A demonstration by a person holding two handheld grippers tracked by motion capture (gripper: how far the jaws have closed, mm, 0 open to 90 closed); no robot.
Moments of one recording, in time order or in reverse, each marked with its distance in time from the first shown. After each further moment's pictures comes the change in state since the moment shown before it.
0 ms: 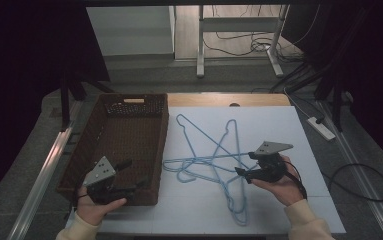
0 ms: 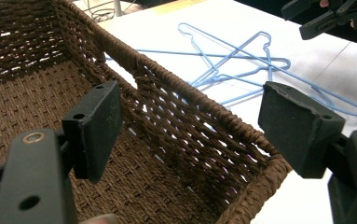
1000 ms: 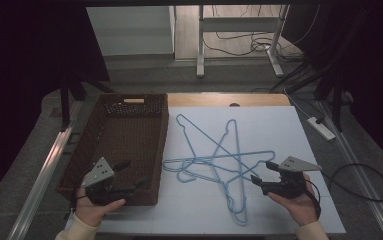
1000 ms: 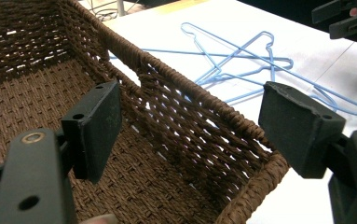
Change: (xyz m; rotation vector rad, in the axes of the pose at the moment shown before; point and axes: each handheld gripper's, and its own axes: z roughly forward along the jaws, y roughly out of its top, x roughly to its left) left arm 0.000 -0.002 -0.003 -0.001 0.011 -0.005; right arm -0.002 -0.053 -0.035 -0.157 -0.067 0.133
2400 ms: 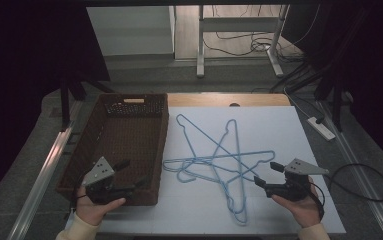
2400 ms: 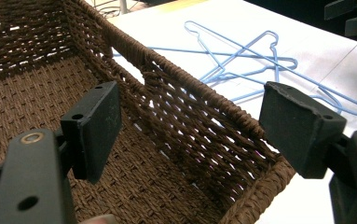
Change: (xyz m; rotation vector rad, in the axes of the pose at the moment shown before) left arm 0.002 -0.001 0.001 0.004 0.011 -0.010; right arm -0.003 -0.007 -0.010 -0.048 0.004 0.019
